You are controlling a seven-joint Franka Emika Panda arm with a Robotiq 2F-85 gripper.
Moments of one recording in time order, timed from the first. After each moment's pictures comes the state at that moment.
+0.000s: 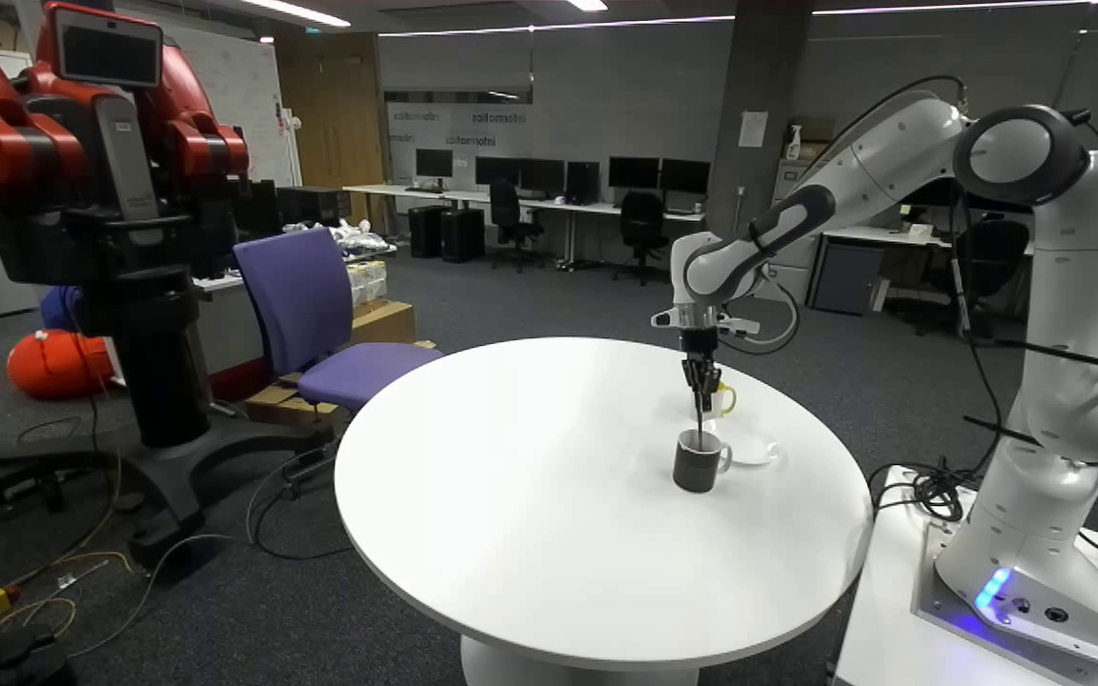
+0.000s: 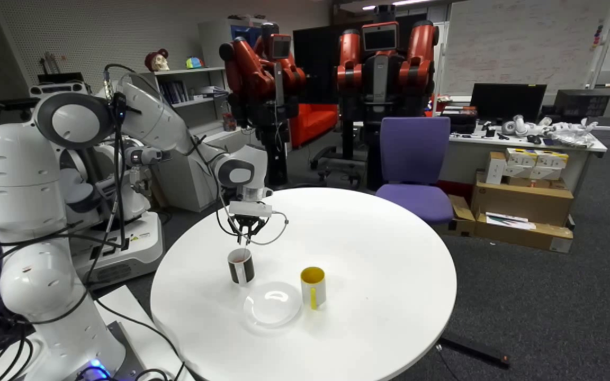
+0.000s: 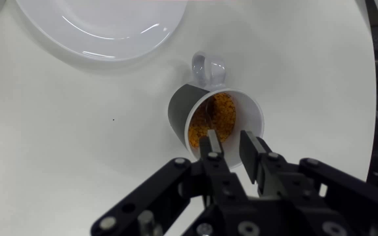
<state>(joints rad) -0.10 0.23 0.02 -2.13 0.07 2.11 -1.00</state>
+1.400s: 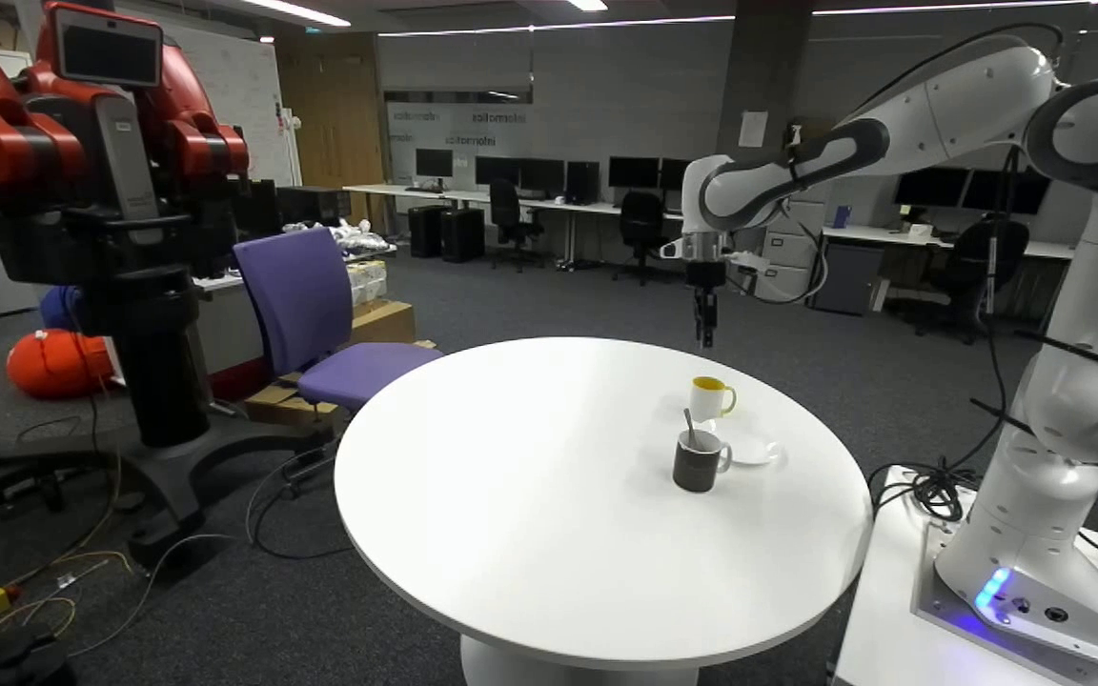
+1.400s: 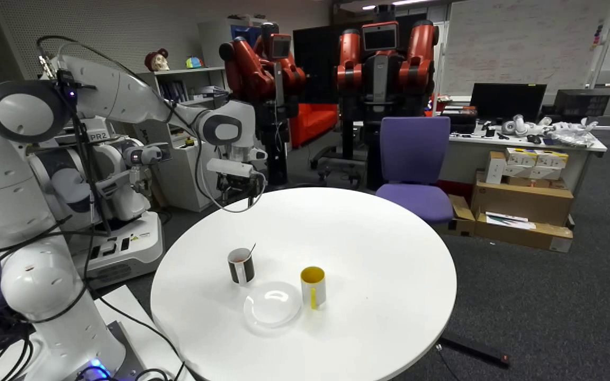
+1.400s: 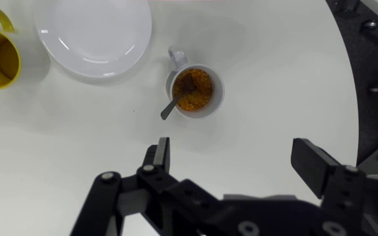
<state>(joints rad) -0.05 0.01 0.01 -2.04 0.07 1.89 -0.58</state>
